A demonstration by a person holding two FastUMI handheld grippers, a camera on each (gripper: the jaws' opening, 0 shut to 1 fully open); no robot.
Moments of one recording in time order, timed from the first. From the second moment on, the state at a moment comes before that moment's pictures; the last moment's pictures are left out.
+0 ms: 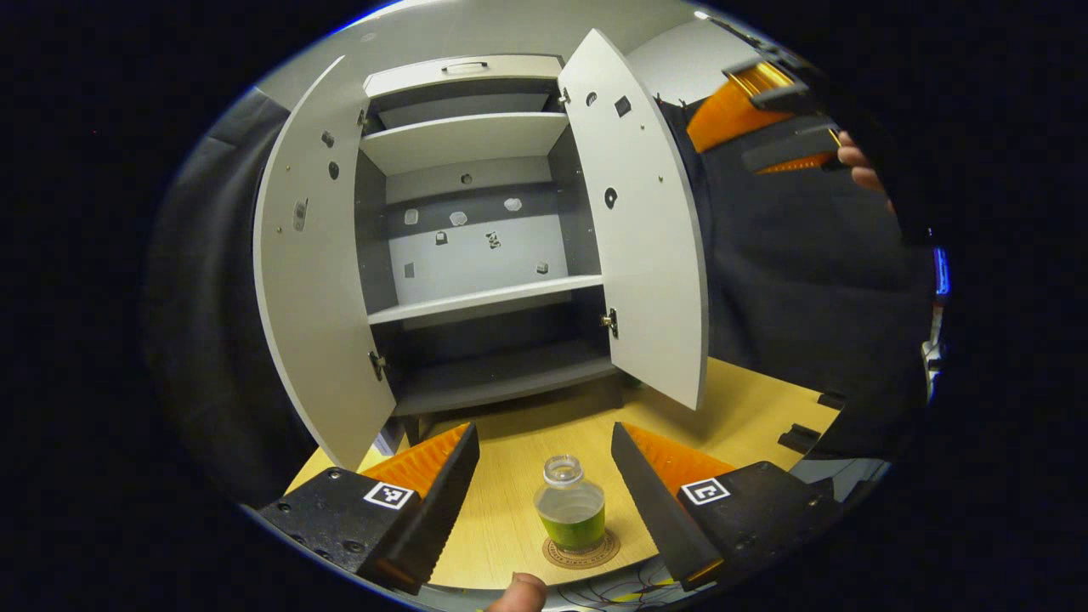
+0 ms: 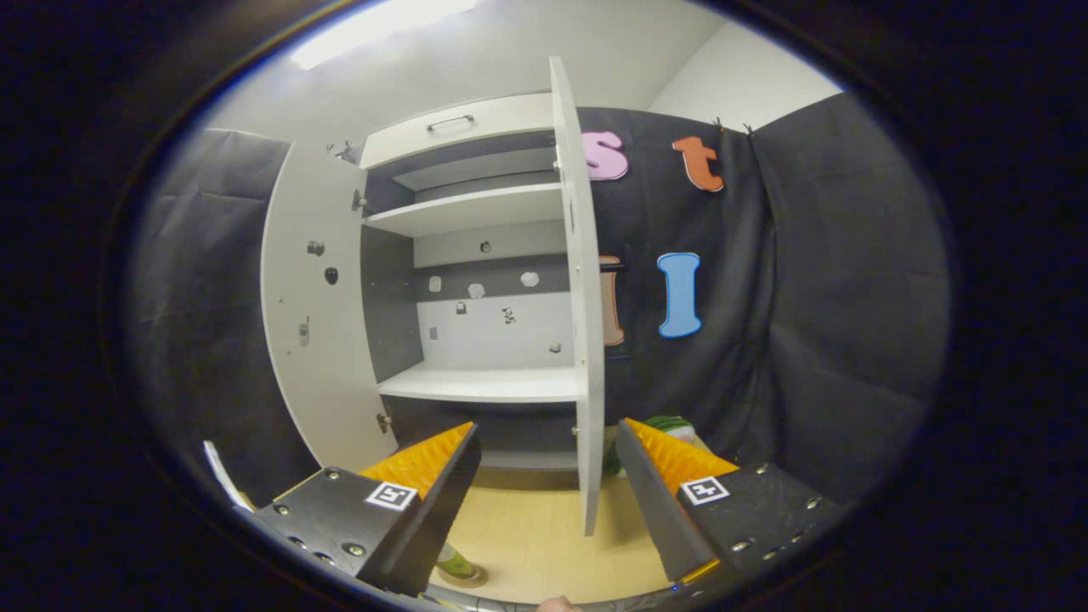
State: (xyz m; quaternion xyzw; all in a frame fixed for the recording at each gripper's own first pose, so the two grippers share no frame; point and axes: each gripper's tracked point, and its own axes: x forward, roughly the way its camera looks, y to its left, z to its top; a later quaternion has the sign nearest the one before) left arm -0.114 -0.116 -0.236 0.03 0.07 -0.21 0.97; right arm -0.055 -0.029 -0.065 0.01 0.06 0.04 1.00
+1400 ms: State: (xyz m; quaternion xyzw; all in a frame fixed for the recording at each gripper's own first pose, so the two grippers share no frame) left arm -0.038 0.059 -0.085 -0.04 0.04 -0.11 0.99; right arm 0.085 -0.134 -0.032 -0.05 0.06 -0.04 1.00
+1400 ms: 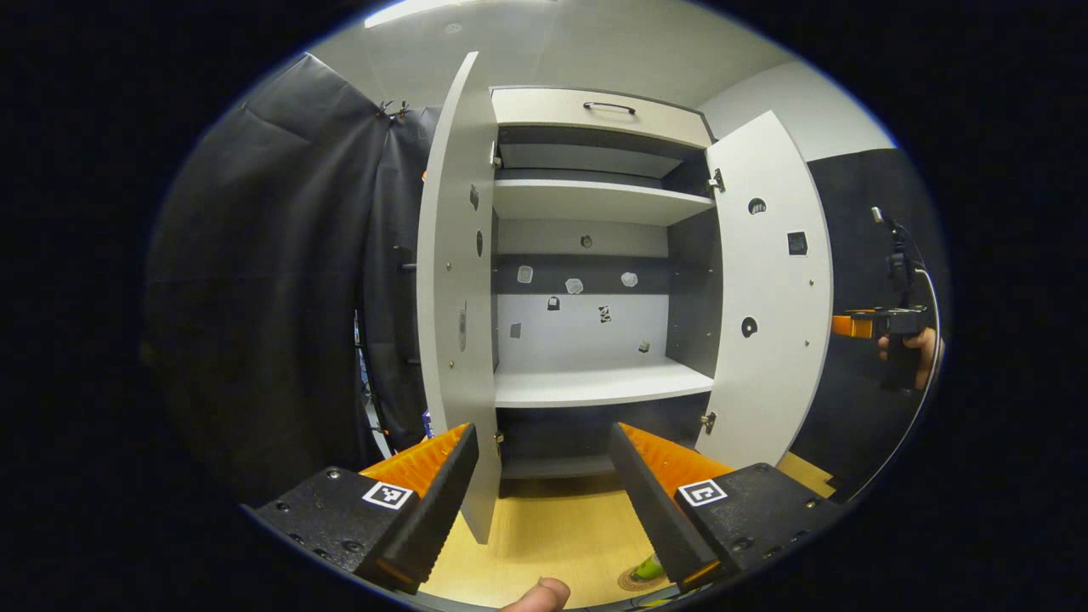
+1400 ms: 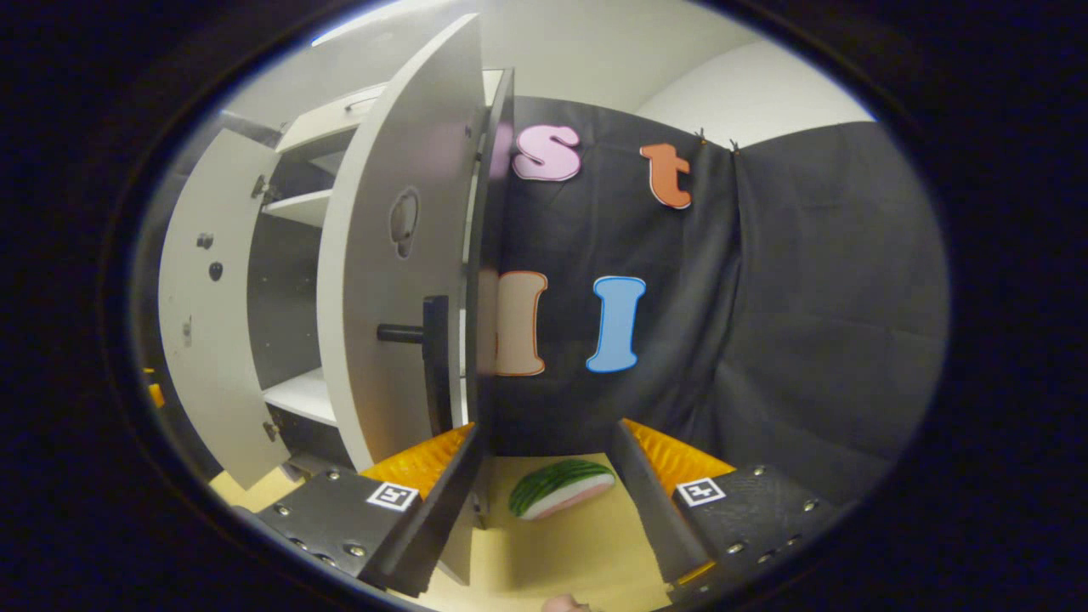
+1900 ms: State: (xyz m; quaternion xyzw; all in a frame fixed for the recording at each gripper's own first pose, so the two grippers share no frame) left arm -0.020 0.066 -0.086 -0.04 0.05 -0.11 0.99; right arm 0.080 -0.090 -0.040 0.01 0.07 0.00 1.00
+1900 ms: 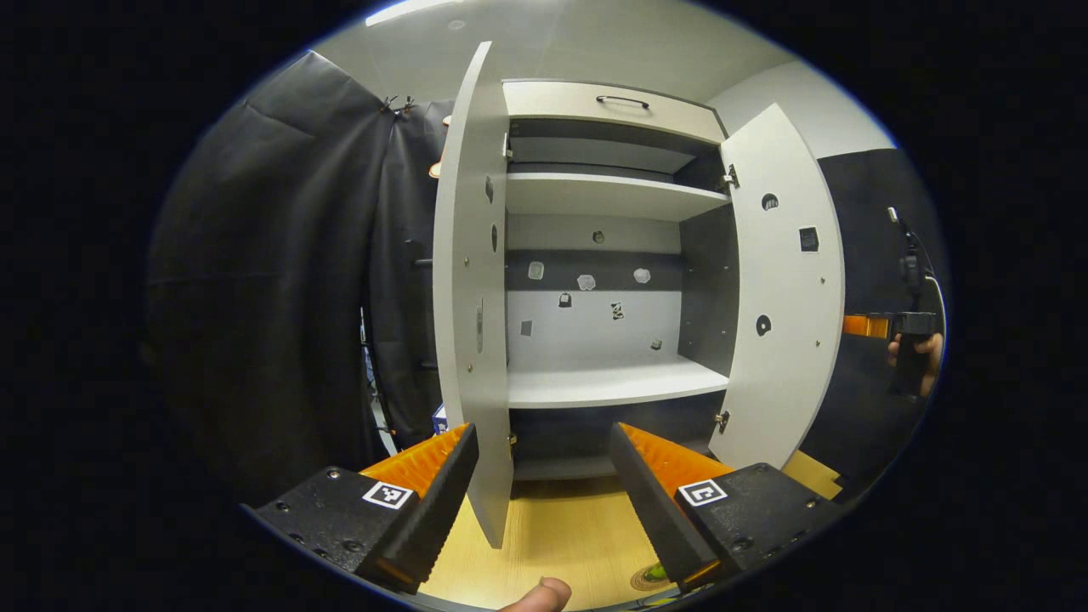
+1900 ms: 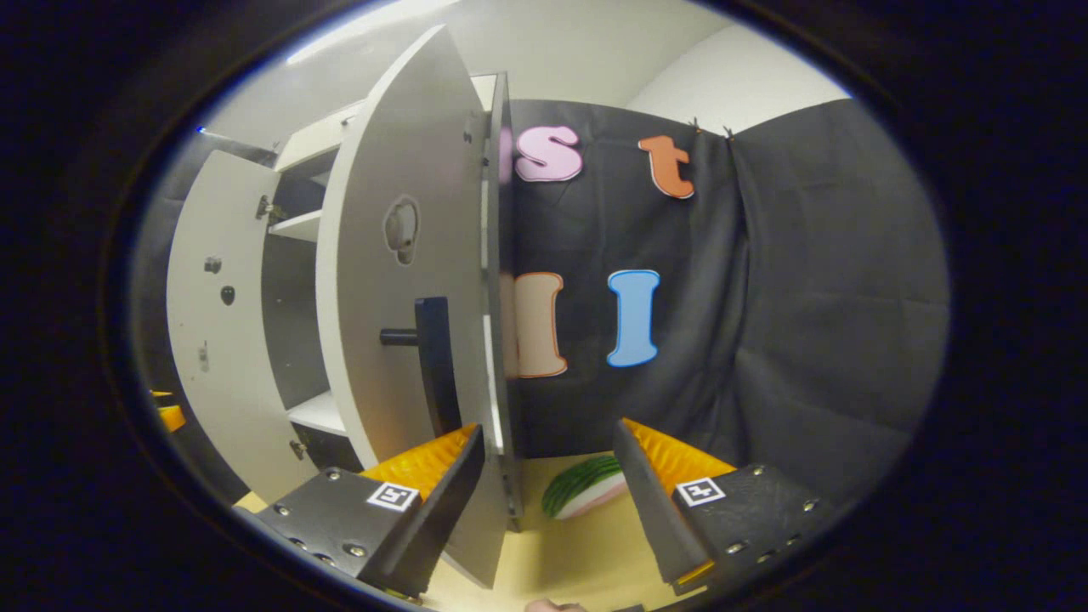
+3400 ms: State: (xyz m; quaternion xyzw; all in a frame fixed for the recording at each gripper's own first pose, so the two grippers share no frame) left arm -0.006 0.251 -0.078 -0.04 0.05 0.07 1.00; right arm 0.089 0.065 -0.079 0.01 0.08 0.09 0.99
